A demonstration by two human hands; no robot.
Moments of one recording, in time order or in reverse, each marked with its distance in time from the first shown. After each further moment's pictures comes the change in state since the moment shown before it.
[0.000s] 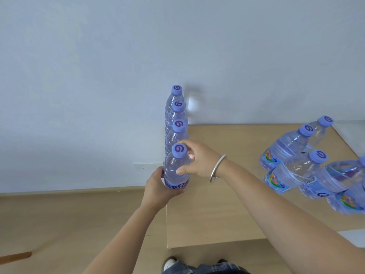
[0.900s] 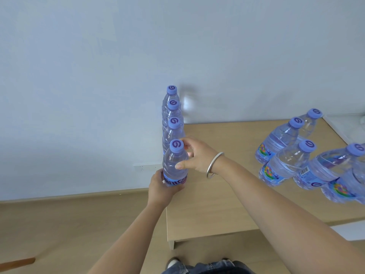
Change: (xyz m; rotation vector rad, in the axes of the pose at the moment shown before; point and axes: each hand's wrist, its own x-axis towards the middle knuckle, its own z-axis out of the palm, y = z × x) left_hand -0.009 -0.002 0.016 -0.135 0.038 -0.098; right_hand -0.012 0.006 0.003 0.139 0.030 0.038
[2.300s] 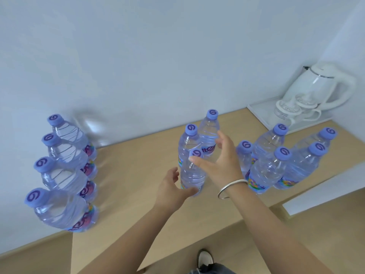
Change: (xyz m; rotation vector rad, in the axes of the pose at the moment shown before) left_hand -0.043 0.127 0.237 0.145 -0.367 0.111; right_hand -0.146 0.143 -0.180 0.094 0.866 0.150
